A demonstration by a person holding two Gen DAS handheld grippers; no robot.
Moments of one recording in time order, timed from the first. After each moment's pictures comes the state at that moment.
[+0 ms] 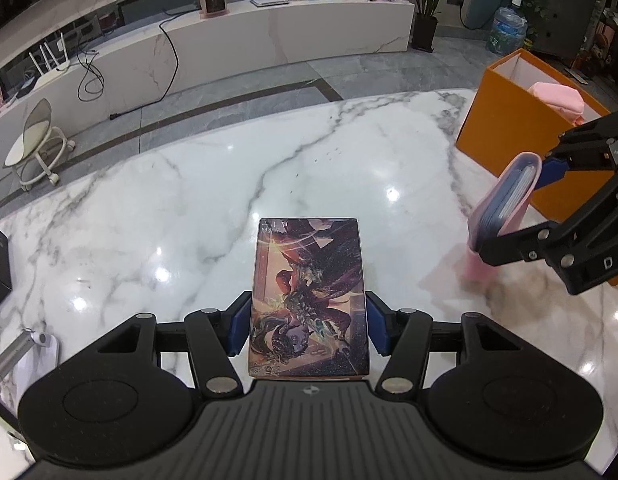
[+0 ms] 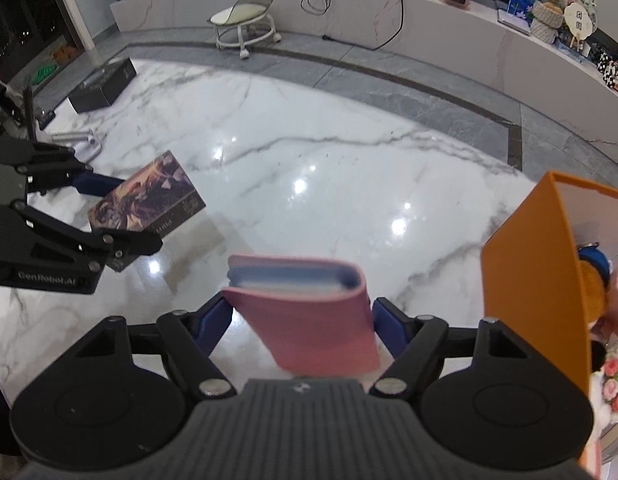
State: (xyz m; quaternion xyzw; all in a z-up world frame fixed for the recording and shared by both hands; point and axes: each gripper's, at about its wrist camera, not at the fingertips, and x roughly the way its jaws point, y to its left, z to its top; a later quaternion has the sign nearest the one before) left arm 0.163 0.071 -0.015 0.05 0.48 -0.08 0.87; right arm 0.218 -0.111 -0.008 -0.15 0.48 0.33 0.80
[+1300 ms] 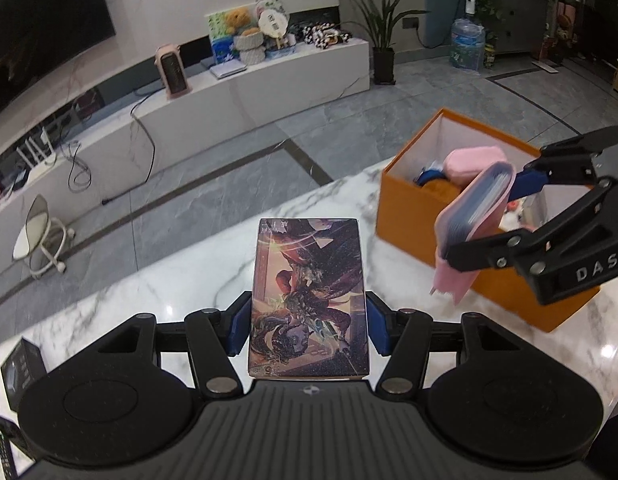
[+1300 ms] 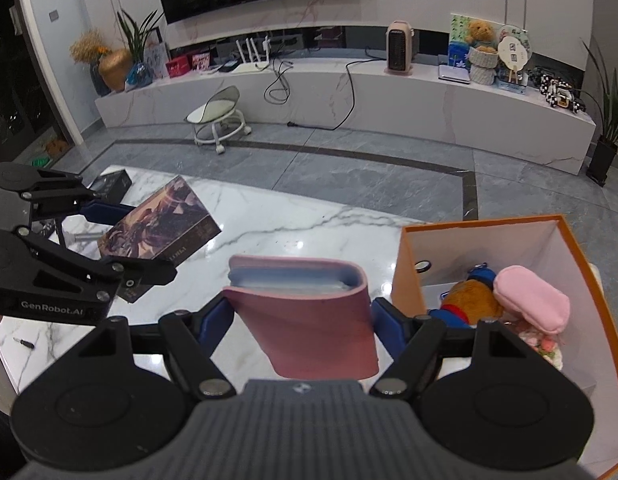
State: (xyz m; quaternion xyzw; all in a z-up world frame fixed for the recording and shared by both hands) left arm 0.173 -0.030 0.092 0.12 0.42 -0.11 0.89; right arm 0.198 -0.209 0.080 -0.06 0.39 0.30 0.87
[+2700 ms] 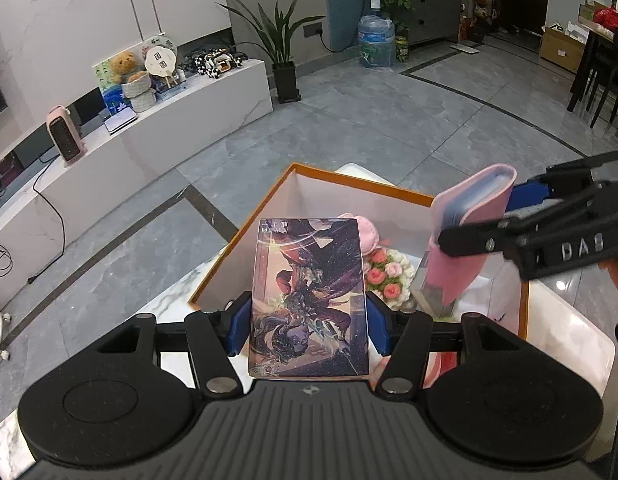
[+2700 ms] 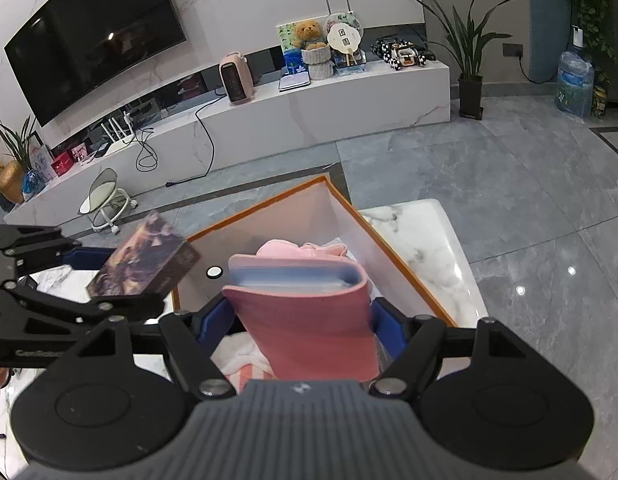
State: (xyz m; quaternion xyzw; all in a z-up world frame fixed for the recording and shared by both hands) left arm 0.238 -0.207 0.064 0.16 0.40 -0.22 0.87; right arm 0.228 -0.386 0.073 0.07 0.39 0.14 0.91
